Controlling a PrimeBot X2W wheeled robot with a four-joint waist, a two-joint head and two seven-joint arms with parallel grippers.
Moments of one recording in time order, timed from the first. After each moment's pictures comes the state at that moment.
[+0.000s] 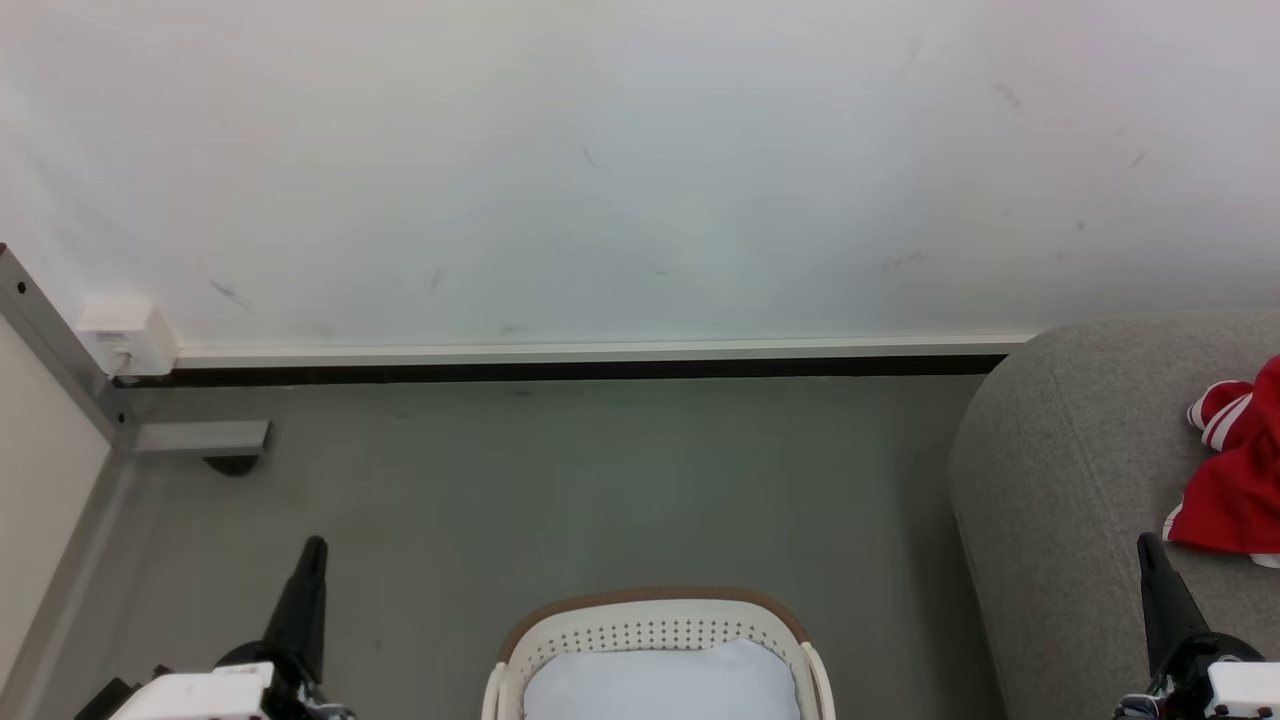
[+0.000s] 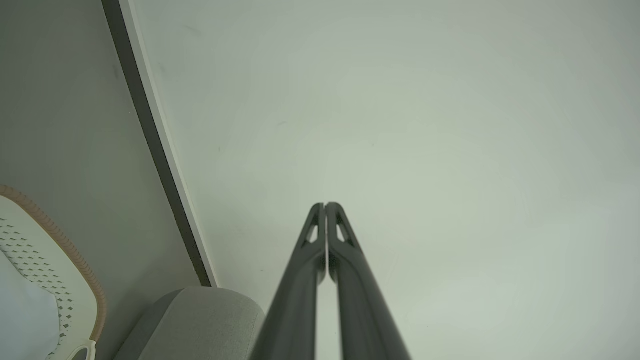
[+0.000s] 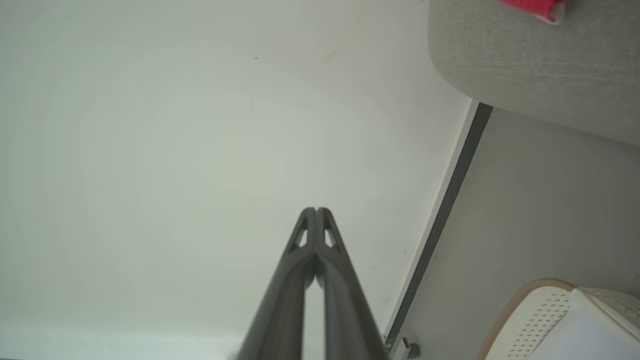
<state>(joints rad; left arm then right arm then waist) -0.10 0.05 0.11 0.25 -1.61 -0.13 0.11 -0.10 -0.05 -0.11 0.25 1.62 0.13 0.11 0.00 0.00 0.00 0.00</state>
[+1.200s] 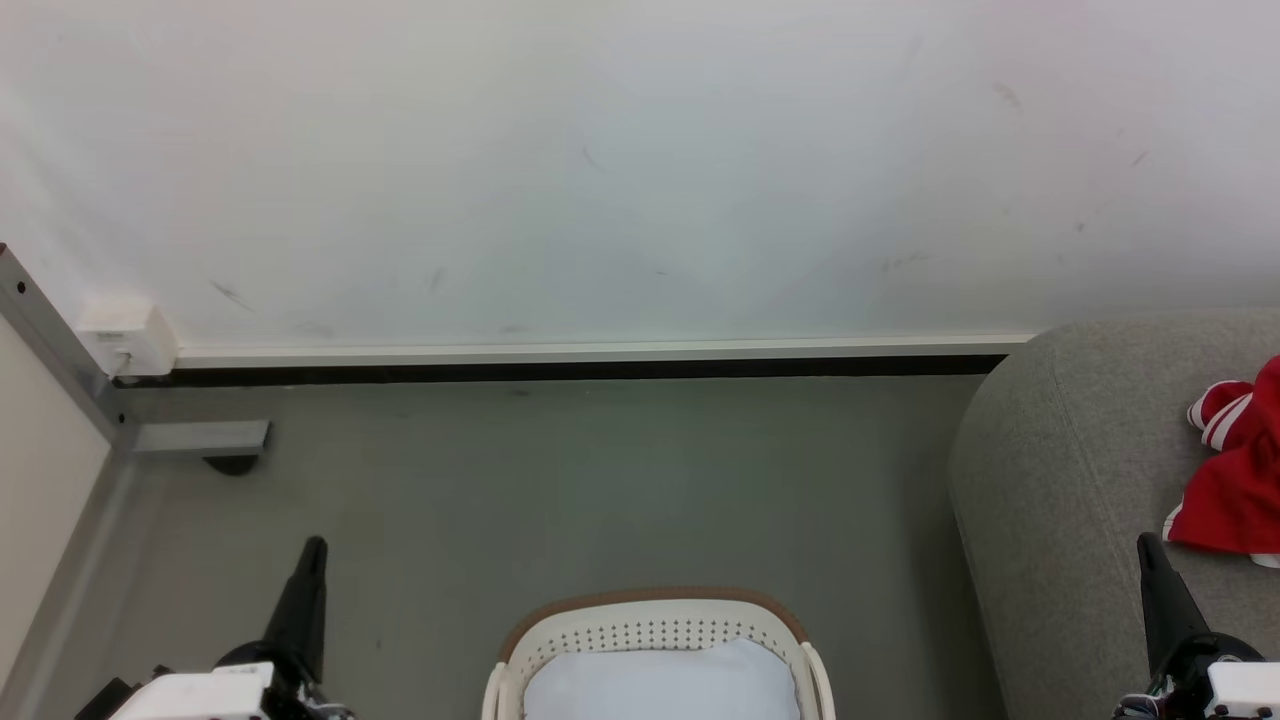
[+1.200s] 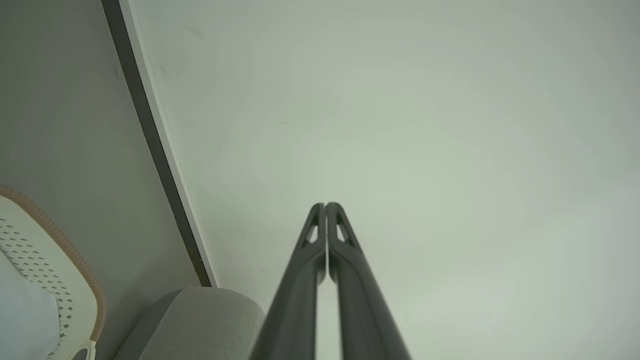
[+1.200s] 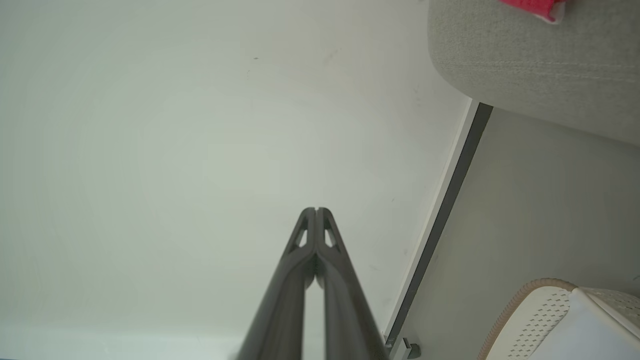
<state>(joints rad) -0.10 0.05 0.11 0.25 -1.61 -0.13 0.11 -0.10 -0.05 -0.11 0.25 1.62 0.13 0.11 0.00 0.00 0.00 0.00</state>
